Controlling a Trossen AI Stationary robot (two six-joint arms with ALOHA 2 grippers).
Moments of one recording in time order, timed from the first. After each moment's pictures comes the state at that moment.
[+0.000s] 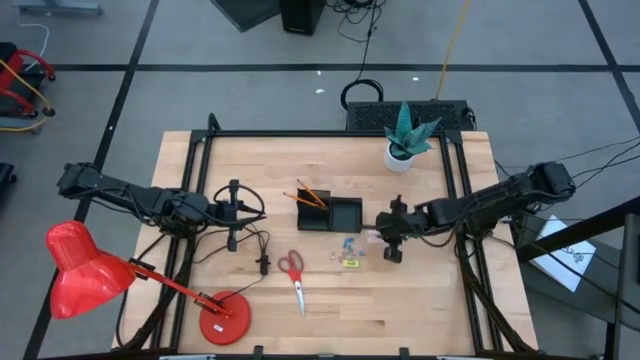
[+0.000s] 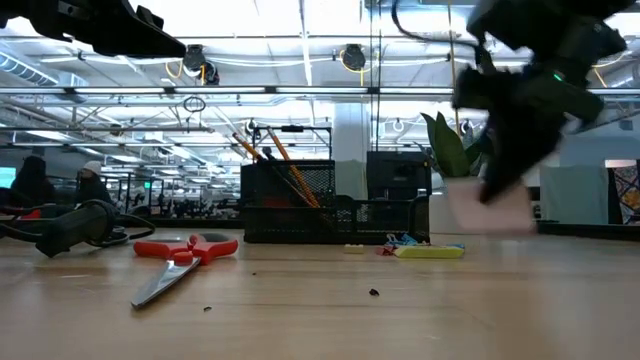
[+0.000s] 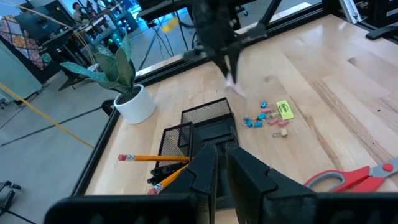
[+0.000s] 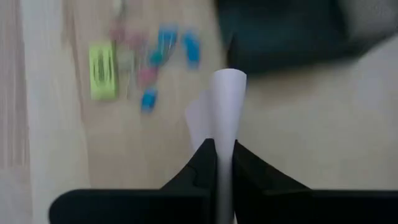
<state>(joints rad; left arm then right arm) -0.26 0.69 0.47 -0.09 -0.32 0.28 0.18 1.29 0.62 -0.37 0.13 0.36</state>
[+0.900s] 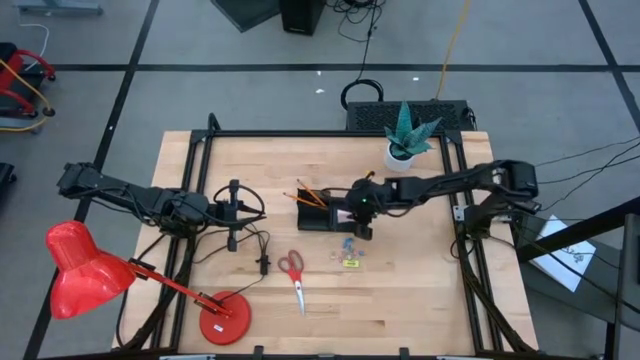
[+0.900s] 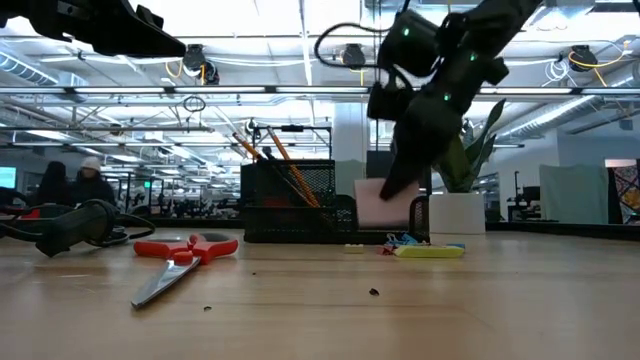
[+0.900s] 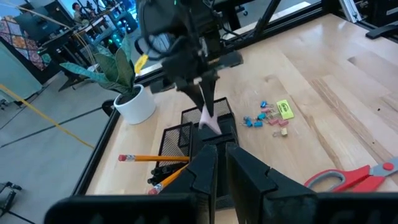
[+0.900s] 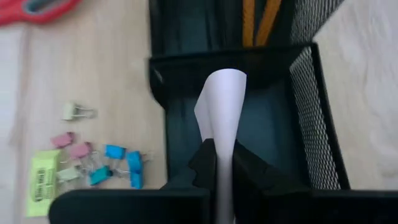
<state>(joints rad) -0.26 0.69 0.47 -0.09 -0.32 0.28 -0.11 1.62 0.87 -0.24 -0.06 0.06</state>
